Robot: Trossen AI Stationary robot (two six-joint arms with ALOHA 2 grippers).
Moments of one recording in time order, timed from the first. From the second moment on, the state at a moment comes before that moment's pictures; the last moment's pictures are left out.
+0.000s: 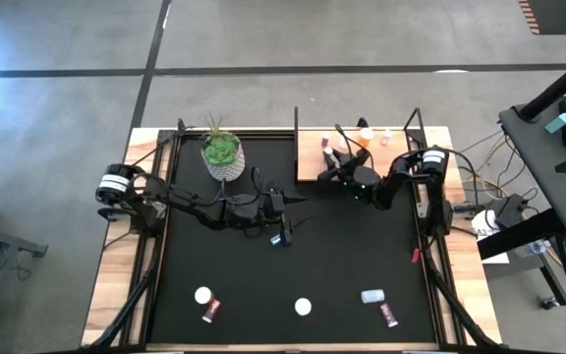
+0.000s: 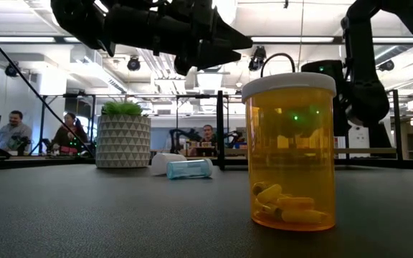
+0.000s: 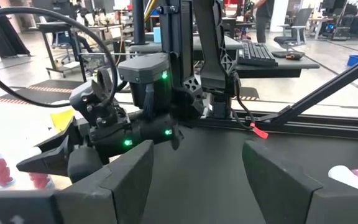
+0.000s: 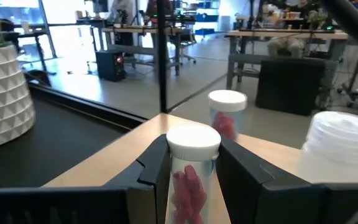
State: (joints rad) left arm -0.10 1.69 0.86 0.79 -0.31 -0.02; right arm -0.37 2.01 0.44 1.54 0.60 0.03
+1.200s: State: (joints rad) left arm -0.10 1.69 0.86 0.79 -0.31 -0.02; right arm -0.39 2.01 0.47 1.48 0.60 0.03
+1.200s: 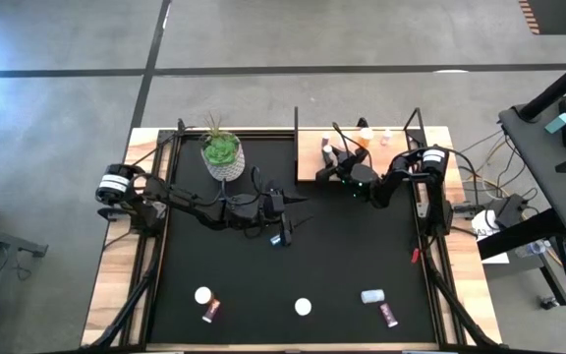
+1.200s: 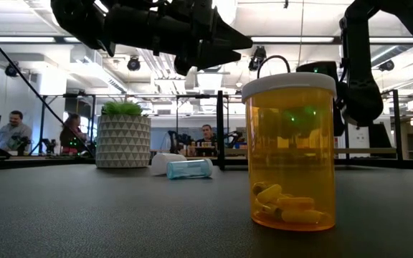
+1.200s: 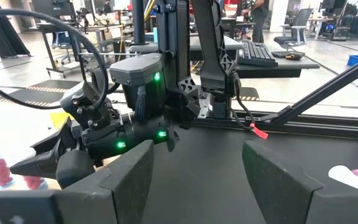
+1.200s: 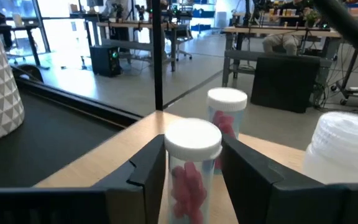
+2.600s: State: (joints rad) left arm -0.10 1.63 0.86 0.31 -0.32 -0.42; right arm -0.29 1.18 0.42 0.43 -0.02 0.19
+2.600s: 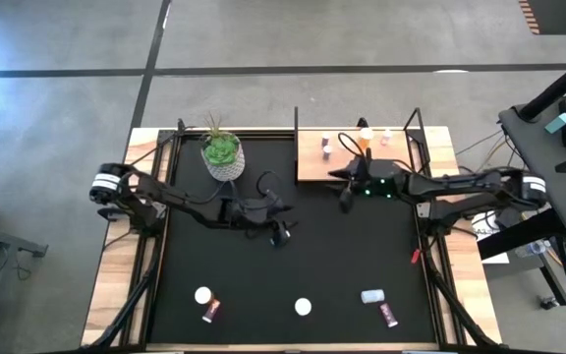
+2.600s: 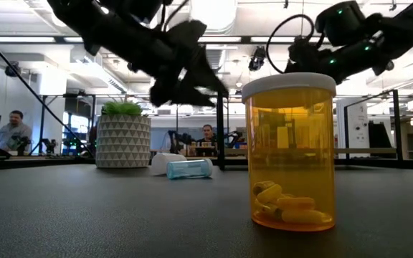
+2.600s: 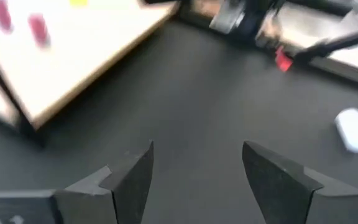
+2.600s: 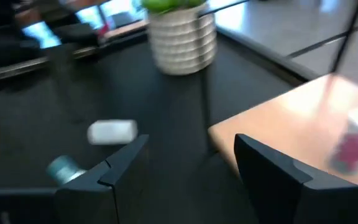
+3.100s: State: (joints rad) left arm -0.06 1.60 0.86 -0.15 -0.38 -0.83; right arm -0.19 1.11 0.42 0.31 -0.09 0.16
